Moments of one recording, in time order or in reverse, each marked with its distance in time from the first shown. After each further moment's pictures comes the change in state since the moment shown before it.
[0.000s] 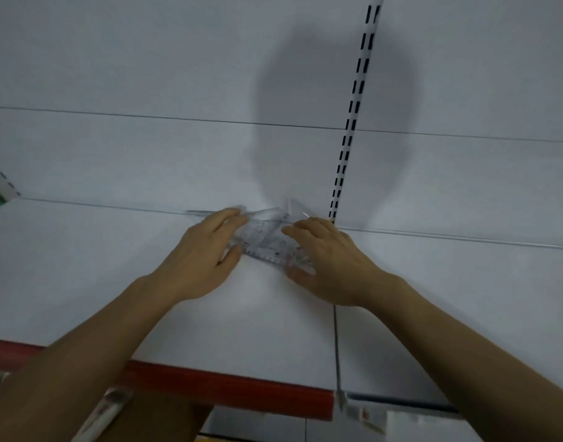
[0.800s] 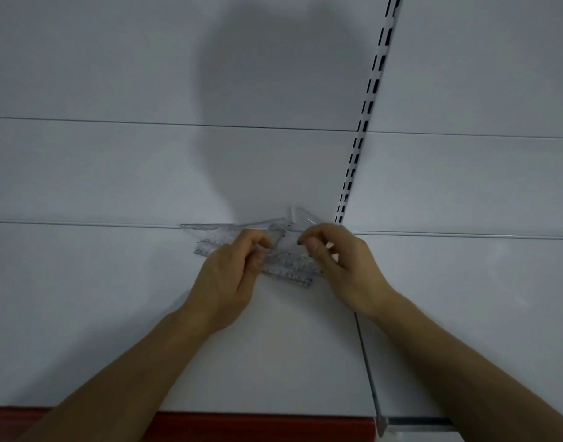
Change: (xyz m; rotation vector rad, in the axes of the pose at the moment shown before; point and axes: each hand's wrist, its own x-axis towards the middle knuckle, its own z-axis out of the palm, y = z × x) left_hand 0.009 0.016 0.021 -0.417 0.252 0.037; right_hand 0.013 -0.009 0.021 0.517 0.463 0.158
